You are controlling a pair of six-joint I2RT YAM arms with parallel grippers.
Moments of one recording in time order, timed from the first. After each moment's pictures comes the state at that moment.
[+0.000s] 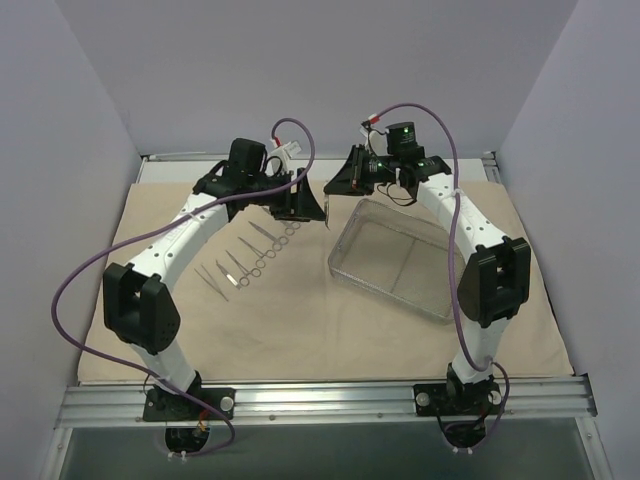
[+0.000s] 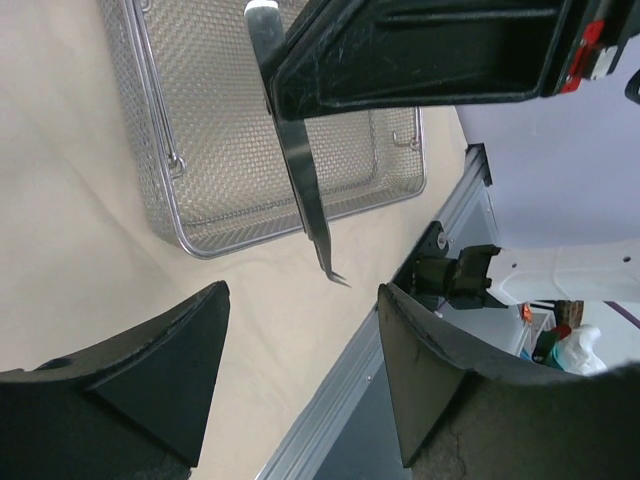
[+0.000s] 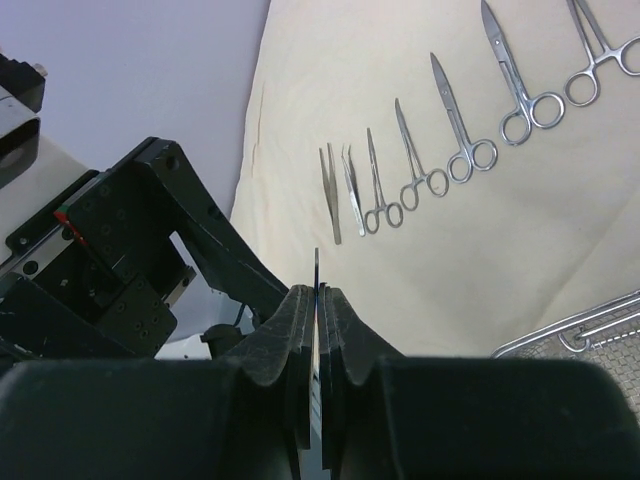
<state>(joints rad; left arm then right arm) -0.43 1.71 1.59 -0.57 0.70 -0.46 0.33 1.86 1.69 -0.43 -0.78 0.66</state>
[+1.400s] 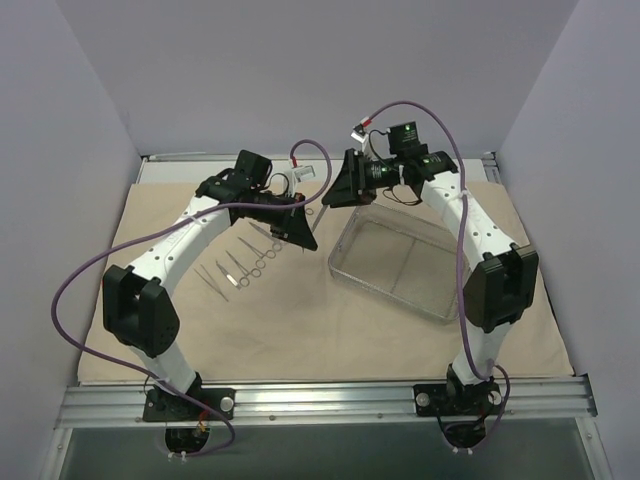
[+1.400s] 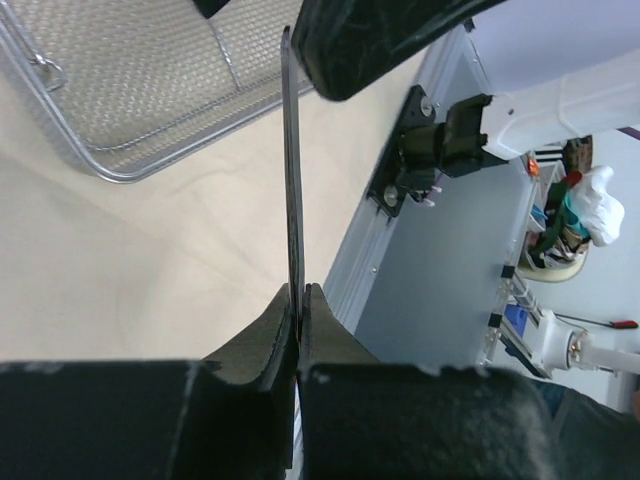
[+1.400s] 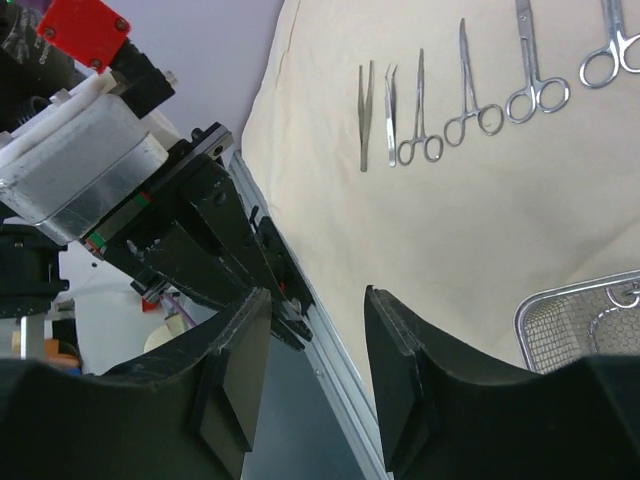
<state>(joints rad) -0.46 1.71 1.59 -0.81 0.89 -0.13 0.34 1.82 1.74 -0.65 -0.92 0.45</state>
